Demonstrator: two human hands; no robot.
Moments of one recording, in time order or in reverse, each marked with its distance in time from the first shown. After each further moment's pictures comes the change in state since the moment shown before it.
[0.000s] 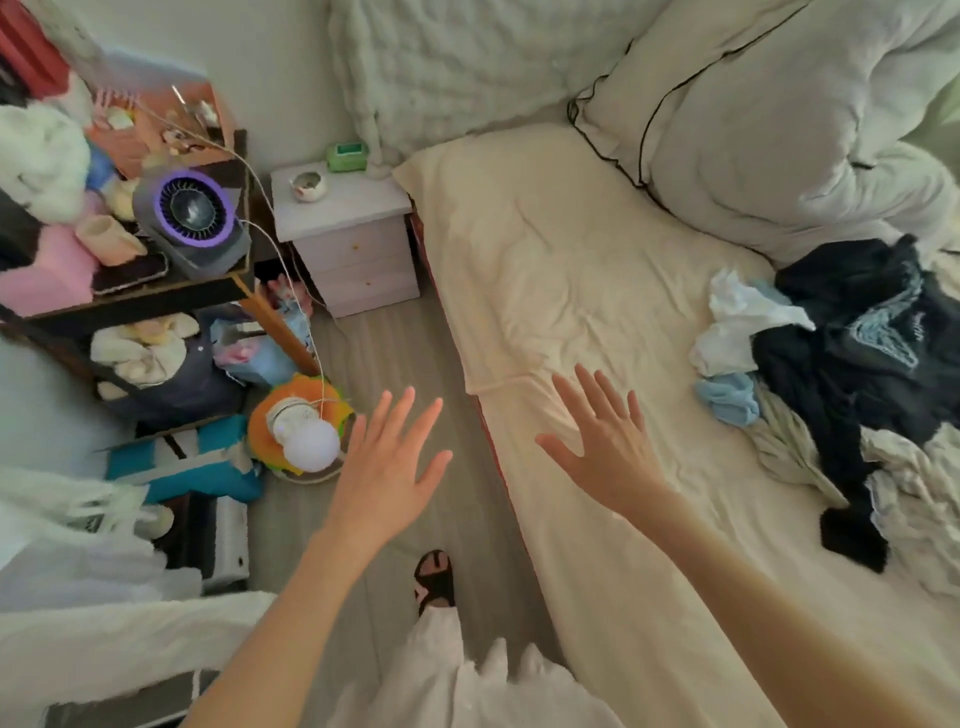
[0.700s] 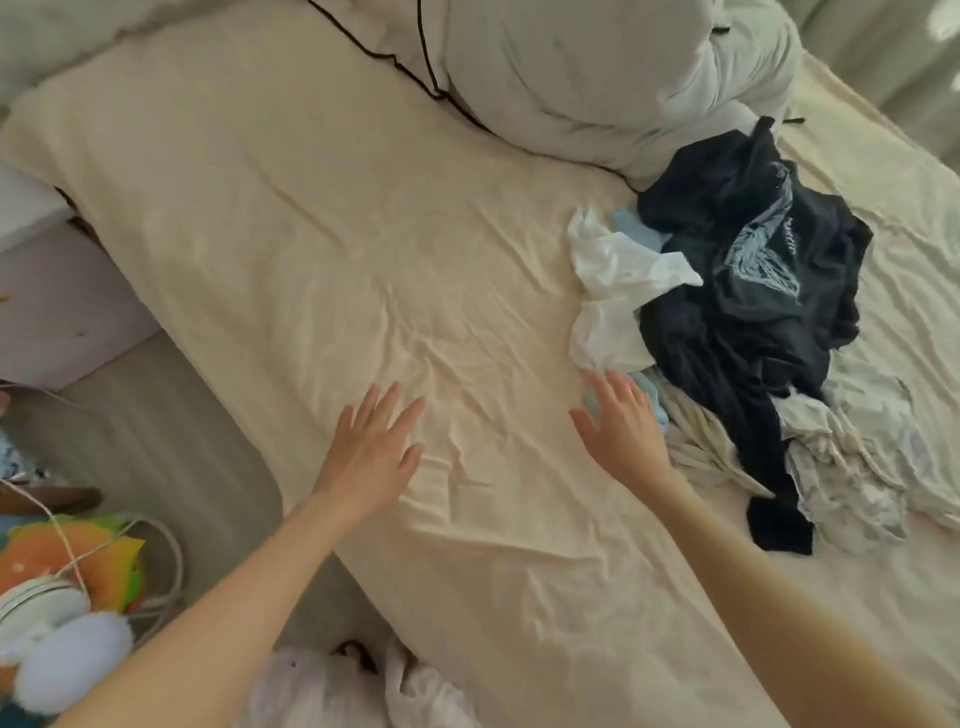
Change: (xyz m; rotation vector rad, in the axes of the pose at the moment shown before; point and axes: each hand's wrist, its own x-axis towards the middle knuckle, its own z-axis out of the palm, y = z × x) left_hand 0.385 0.094 0.171 0.082 -0.411 0.418; right_hand 0.182 0.285 0.059 0.015 -0.098 0.697
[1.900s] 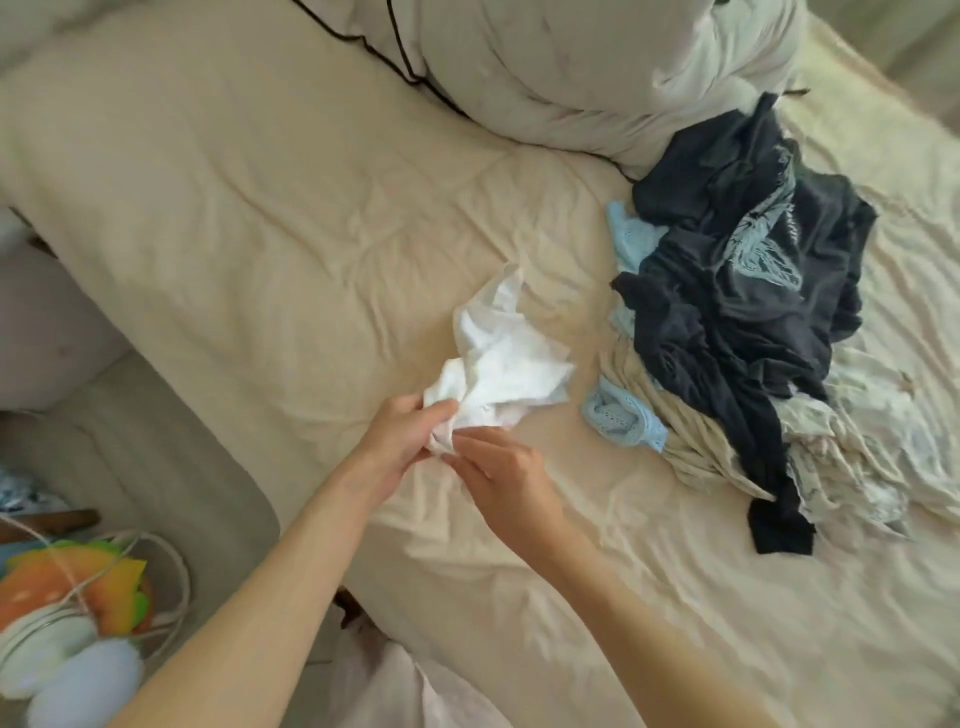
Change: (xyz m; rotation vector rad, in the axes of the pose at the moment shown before) left_hand 0.059 0.053 -0.064 -1.406 -0.173 -0.512; right_hand -0.021 -0.109 -0.002 0.660 0.162 -0.414
